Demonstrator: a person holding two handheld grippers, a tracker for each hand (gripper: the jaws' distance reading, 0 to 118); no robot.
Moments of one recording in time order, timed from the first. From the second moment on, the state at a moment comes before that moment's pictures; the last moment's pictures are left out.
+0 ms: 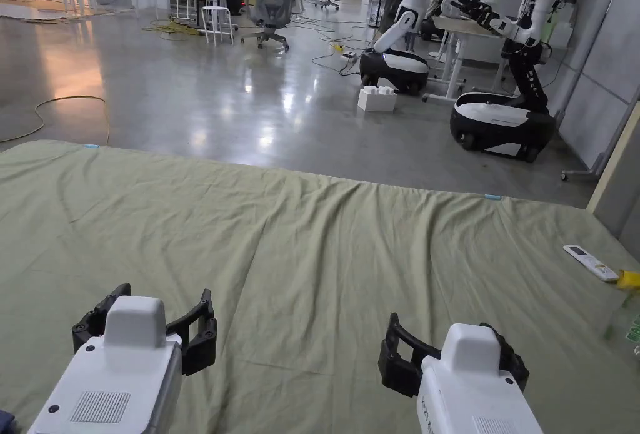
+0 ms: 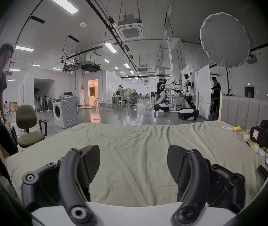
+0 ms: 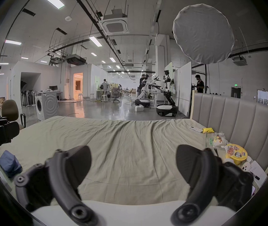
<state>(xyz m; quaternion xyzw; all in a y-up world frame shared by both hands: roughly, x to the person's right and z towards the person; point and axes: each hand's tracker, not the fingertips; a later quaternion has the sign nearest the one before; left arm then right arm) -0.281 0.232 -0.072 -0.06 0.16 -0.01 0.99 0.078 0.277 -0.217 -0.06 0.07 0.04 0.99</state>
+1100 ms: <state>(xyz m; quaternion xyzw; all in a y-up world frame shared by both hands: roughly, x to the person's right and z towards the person) -0.288 0.236 -0.077 -0.06 0.17 0.02 0.98 0.076 0.292 -0.234 -0.13 0.04 -0.06 0.99</state>
